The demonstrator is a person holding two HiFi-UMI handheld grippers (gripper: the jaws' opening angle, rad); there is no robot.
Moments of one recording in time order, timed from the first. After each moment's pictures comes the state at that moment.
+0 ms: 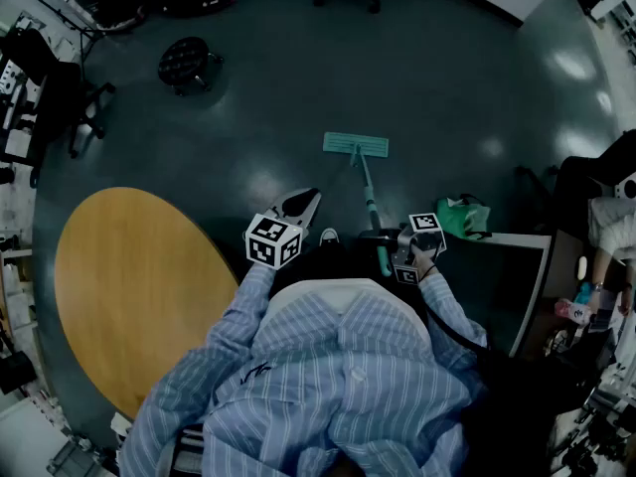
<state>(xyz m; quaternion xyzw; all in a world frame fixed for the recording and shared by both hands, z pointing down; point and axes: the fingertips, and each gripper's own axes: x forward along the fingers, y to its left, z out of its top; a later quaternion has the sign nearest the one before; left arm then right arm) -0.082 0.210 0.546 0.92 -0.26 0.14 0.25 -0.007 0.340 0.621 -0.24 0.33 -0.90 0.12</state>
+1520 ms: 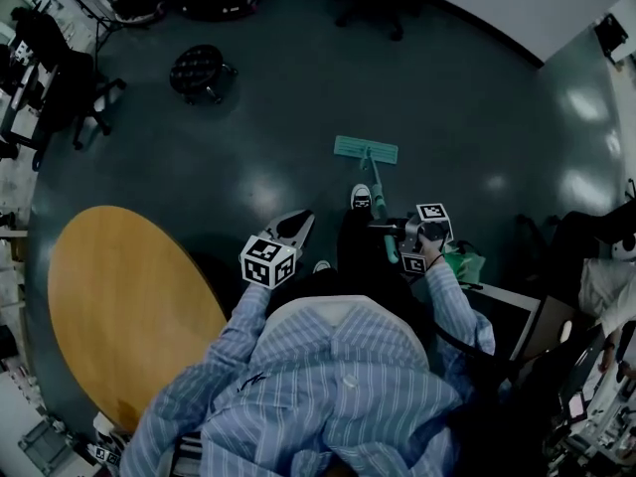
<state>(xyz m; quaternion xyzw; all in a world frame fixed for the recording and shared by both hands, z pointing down) -0.070 0.117 0.564 0.89 -0.32 0.13 0.28 0.061 0.167 0.620 -0.23 0.36 -0.90 0.07</state>
